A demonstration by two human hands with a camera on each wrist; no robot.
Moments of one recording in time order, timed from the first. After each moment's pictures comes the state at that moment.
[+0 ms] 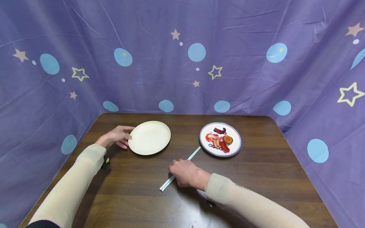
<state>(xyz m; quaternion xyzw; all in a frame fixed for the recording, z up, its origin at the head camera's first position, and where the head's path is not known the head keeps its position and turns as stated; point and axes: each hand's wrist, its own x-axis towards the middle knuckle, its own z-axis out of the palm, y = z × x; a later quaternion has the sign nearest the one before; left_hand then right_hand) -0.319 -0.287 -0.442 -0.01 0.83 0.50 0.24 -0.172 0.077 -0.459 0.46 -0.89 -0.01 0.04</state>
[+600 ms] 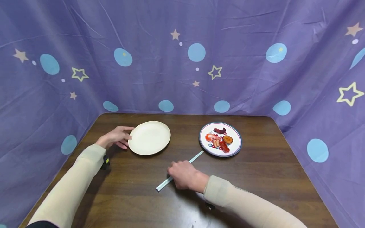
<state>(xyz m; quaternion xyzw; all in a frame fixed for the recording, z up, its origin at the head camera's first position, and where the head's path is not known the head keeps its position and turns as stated) -0.319 -0.288 -0.444 -0.01 0.82 0.51 0.24 -0.166 0.072 -0.462 0.46 -0.89 -0.01 0.05</state>
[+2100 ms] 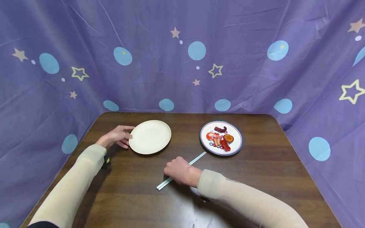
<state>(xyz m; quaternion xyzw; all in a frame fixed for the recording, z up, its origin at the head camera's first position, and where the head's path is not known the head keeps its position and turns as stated) -0.319 -0.289 -0.446 -0.01 0.82 0.52 0.23 -0.174 0.051 -0.455 0.49 -0.85 -0.15 0.09</state>
